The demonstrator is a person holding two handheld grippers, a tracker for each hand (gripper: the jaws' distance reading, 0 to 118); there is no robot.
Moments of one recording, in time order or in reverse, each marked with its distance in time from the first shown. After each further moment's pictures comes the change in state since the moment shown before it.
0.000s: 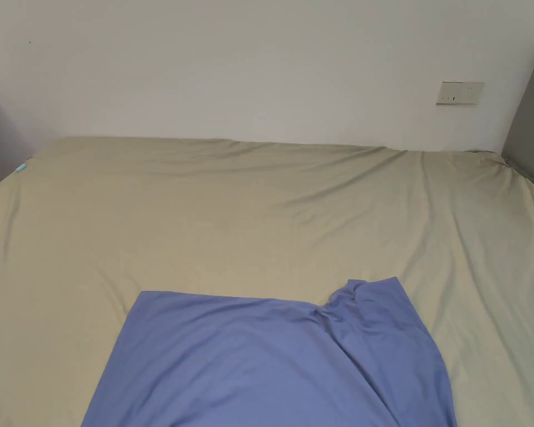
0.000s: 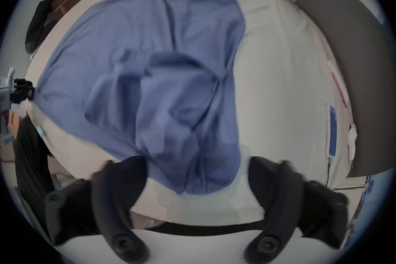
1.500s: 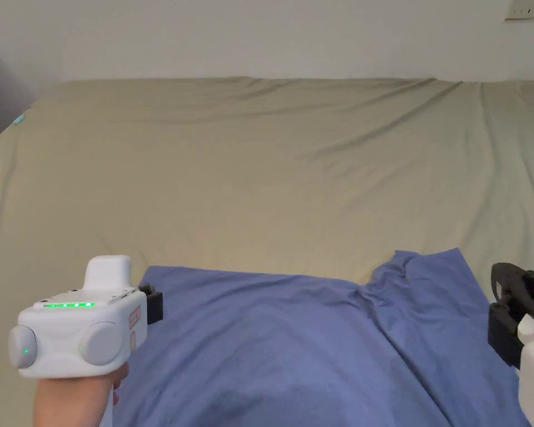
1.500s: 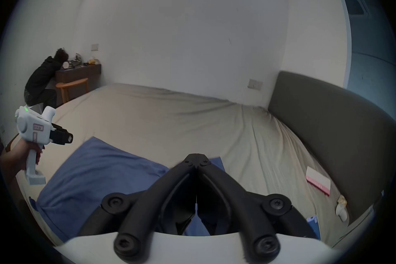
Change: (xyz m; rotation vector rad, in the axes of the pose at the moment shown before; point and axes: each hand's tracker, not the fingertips) left arm -0.039 0.251 -0.110 0.245 0.083 0.361; right arm -0.047 0.186 0.080 0.790 -0.140 -0.069
